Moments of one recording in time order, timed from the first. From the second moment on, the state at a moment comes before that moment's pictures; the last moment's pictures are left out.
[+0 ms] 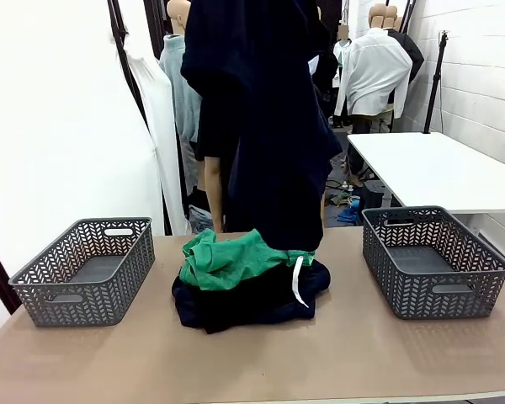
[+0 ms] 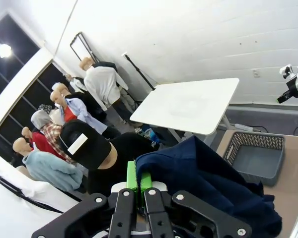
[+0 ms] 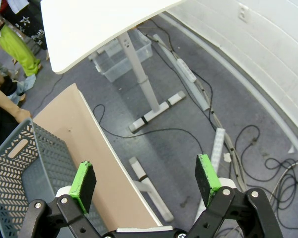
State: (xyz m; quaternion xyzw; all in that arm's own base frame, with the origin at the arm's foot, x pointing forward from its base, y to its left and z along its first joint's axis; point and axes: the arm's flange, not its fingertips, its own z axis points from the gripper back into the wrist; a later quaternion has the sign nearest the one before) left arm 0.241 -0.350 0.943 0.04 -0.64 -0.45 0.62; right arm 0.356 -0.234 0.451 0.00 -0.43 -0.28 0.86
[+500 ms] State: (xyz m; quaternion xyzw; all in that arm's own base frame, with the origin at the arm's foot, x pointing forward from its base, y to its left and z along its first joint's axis) left arm 0.241 -0.350 0.944 0.04 -0.64 -0.45 0.62; right arm 0.356 -0.234 0.451 0.00 -0.43 -0.28 0.86
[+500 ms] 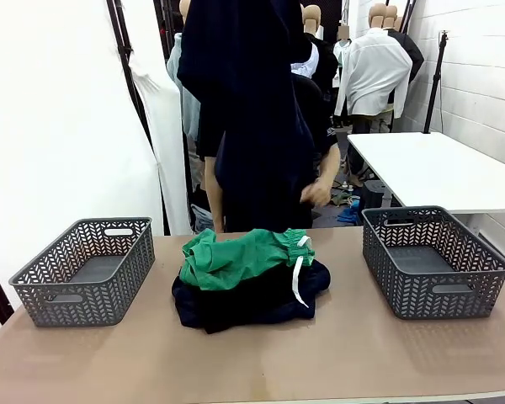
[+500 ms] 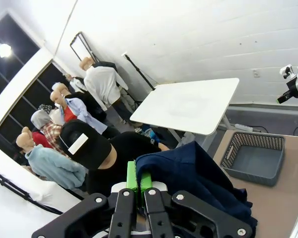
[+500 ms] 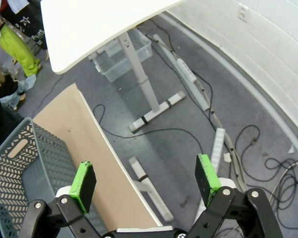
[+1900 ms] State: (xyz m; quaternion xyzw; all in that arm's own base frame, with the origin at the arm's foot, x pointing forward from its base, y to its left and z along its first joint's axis) left arm 0.241 -0.350 0.944 0.04 -0.64 -0.45 0.62; right arm 0.356 -0.234 0.451 0.00 -0.43 -0.28 0.86
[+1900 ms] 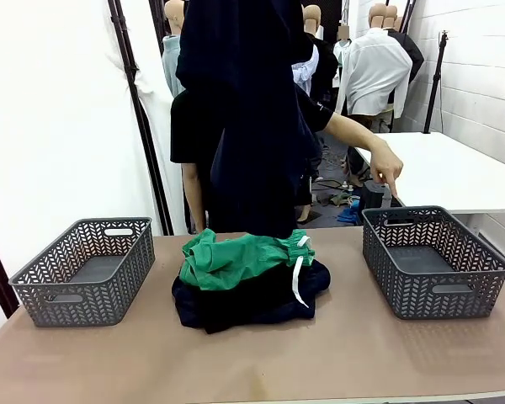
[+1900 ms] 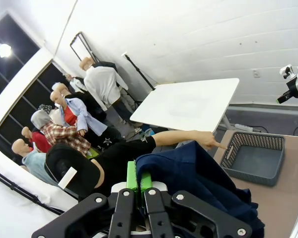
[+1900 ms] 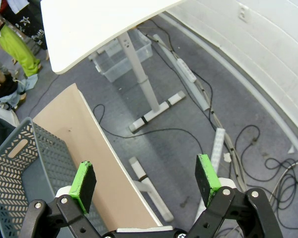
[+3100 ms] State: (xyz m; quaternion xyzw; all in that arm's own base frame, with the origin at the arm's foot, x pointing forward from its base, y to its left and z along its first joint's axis) left arm 0.257 -0.383 0.938 0.02 -0.64 -0.47 0.61; right arm 0.357 -0.234 0.451 0.00 -0.43 -0.28 0.86
